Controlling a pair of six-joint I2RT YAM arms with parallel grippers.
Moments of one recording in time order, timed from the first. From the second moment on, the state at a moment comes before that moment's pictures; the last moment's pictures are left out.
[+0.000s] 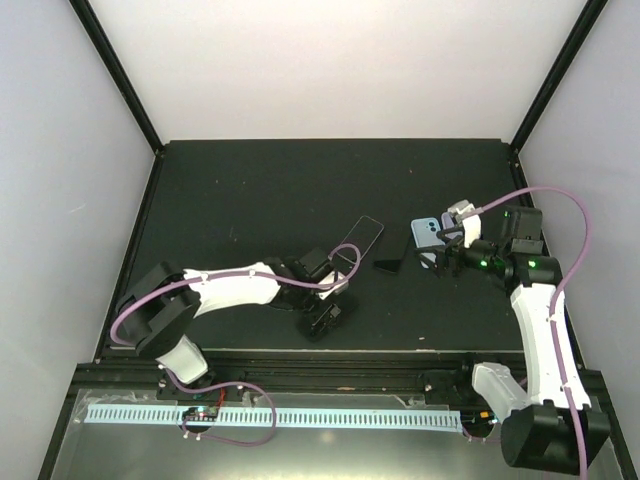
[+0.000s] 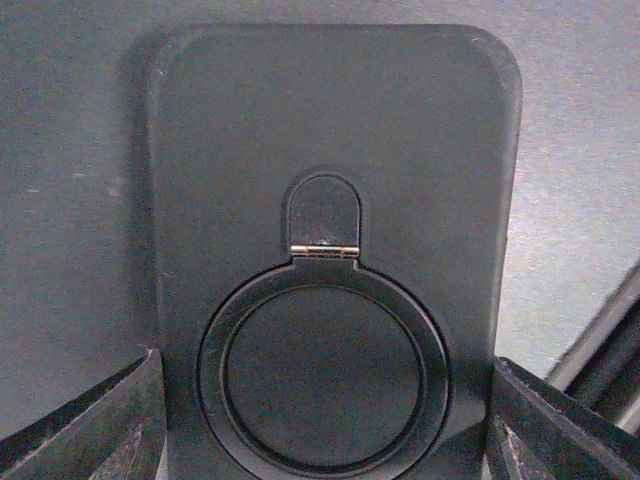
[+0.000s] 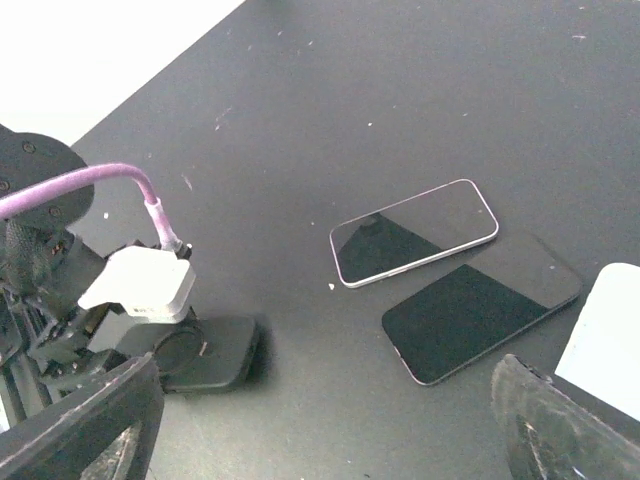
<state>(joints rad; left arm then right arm) -0.91 1.60 0.89 -0.51 0.21 -0.19 -0.10 0.92 0.87 -0.77 -0.87 -0.34</state>
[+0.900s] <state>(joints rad) -0.88 1.59 0.67 -0.03 0.60 -0.40 0.77 1.03 0.92 -0.95 -0.12 -0.99</state>
